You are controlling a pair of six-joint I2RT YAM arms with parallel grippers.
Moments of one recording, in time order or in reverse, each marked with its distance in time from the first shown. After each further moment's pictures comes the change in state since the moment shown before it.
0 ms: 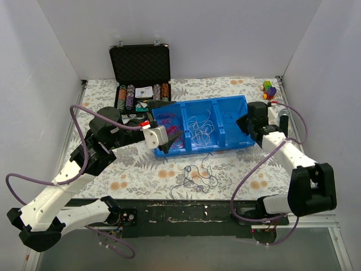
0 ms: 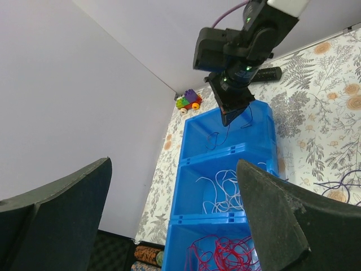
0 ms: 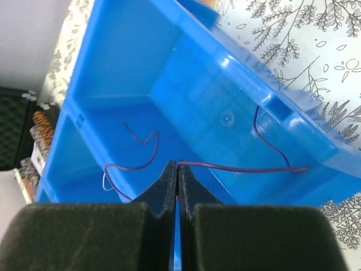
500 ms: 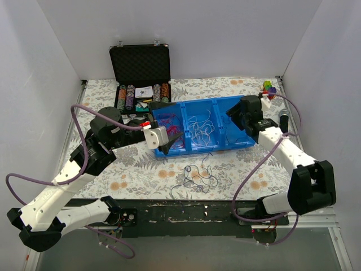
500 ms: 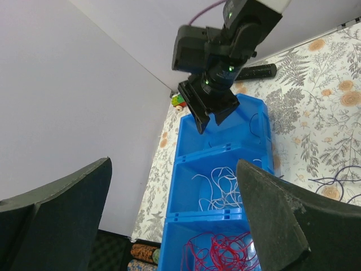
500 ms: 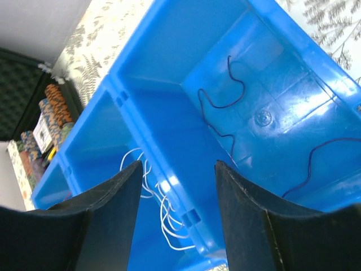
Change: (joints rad) left arm 0.001 0.000 0.000 -0.011 0.009 0.000; right arm 0.080 0.095 0.149 -0.076 0.036 -0.039
